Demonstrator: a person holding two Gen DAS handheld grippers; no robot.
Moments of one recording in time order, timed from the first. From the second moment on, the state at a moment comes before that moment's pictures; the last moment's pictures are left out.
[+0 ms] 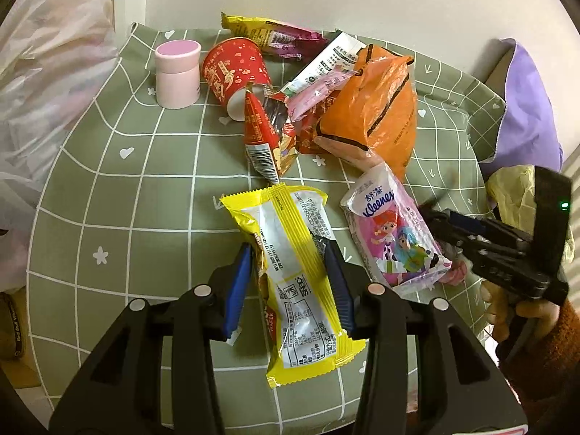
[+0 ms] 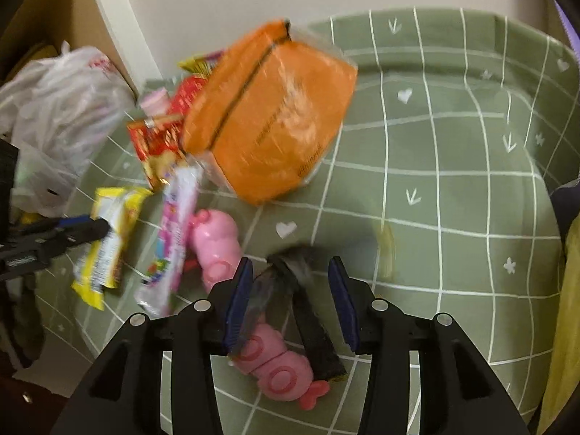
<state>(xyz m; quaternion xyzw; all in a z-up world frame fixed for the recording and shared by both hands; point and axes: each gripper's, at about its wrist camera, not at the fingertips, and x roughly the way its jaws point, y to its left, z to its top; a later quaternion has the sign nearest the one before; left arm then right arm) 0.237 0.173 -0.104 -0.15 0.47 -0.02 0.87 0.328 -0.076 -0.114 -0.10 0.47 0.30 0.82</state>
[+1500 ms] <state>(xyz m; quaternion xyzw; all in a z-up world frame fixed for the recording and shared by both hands) 0.325 -0.088 0.098 -0.03 0.25 -0.35 0.90 0.240 -0.352 0.102 0.00 0.23 0.04 0.97</state>
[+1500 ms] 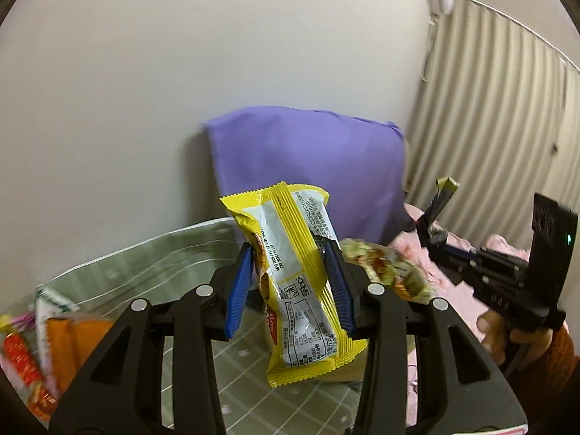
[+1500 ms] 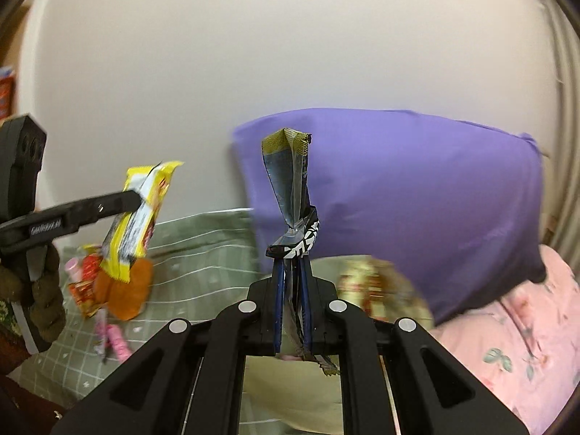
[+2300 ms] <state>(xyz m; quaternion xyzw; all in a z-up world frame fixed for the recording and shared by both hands) 0.381 -0.203 -0.010 -0.02 0.38 -0.40 0.84 0.336 -0.377 0.013 -0.02 0.41 0.09 0.91</state>
